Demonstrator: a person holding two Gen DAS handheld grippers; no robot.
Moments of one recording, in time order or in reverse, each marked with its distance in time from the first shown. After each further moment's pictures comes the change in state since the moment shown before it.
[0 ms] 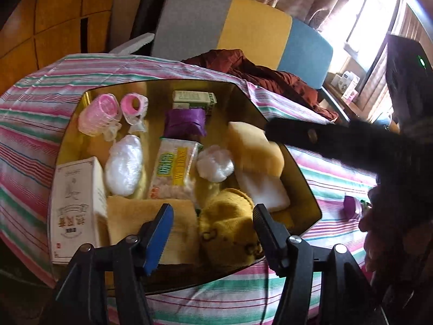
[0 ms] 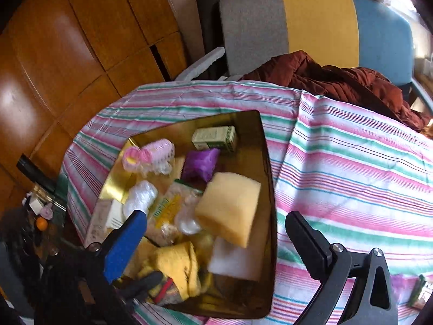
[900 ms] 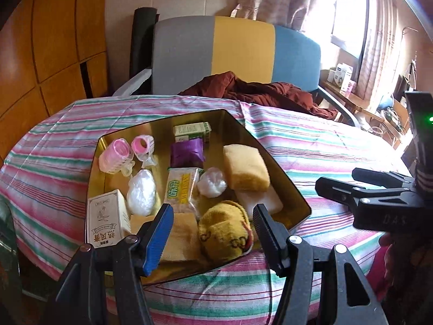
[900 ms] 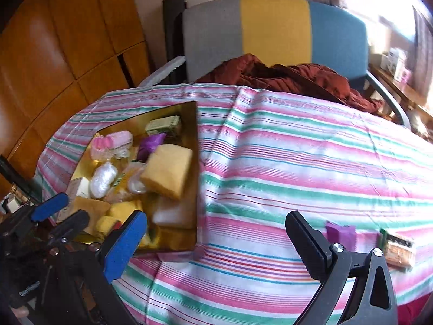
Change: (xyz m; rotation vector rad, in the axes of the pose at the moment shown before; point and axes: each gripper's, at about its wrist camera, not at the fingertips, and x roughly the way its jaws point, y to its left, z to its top) left arm -0.042 -0.032 -0.003 0.166 -0.124 0.098; right arm -0.059 -0.044 -0.057 0.079 -0.055 -0.195
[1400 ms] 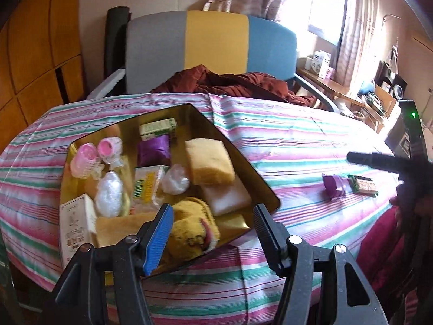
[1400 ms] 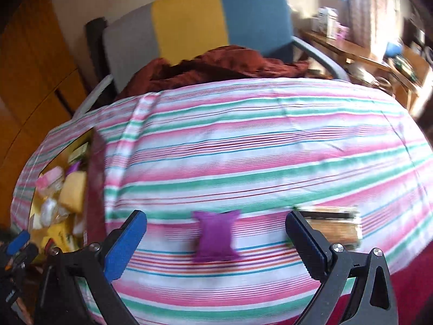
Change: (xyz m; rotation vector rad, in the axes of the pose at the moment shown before) left arm 0.005 -0.034 0.001 0.083 0.039 -0.099; right arm -0.031 -0.148 -0.011 0.284 0.011 -0.202
